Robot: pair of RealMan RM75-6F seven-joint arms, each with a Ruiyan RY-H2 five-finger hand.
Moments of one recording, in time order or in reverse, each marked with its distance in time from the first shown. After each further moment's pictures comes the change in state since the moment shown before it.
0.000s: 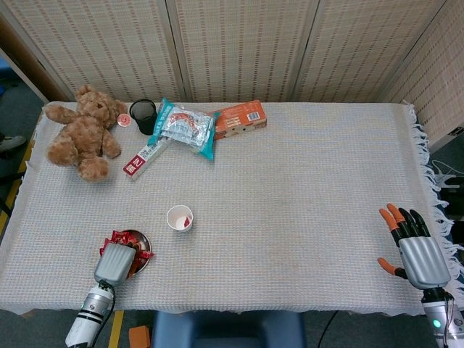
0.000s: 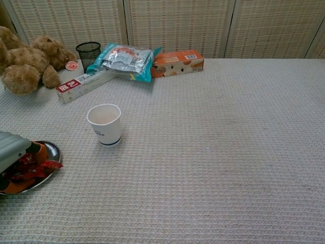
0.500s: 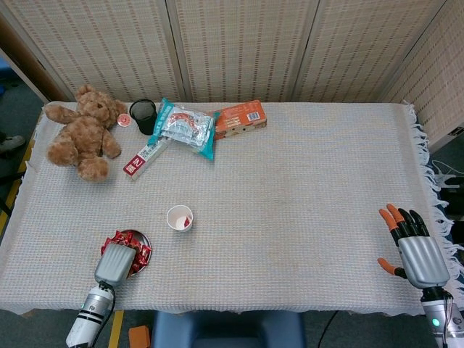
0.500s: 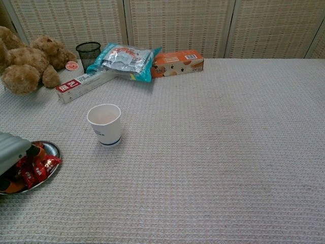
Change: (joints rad) left arm 0.011 -0.026 -0.002 0.057 0.028 0.012 -0.026; right arm 0.005 0.004 0.002 -0.009 0.019 -0.021 -0.015
